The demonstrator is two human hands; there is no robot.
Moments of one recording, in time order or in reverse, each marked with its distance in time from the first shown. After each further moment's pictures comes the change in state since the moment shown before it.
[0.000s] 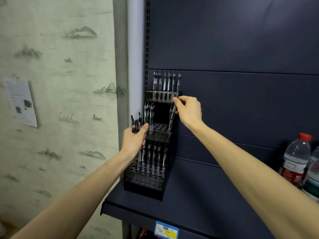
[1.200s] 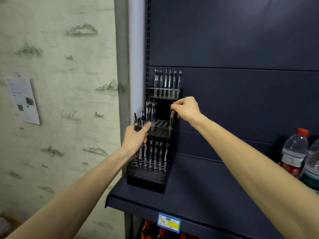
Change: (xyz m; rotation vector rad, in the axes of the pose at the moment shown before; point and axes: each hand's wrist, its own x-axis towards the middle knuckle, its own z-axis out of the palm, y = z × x) left_hand -0.015 0.007 -0.011 0.044 -0.119 0.011; right_hand 0.000 -0.002 0.003 0.038 -0.212 0.189
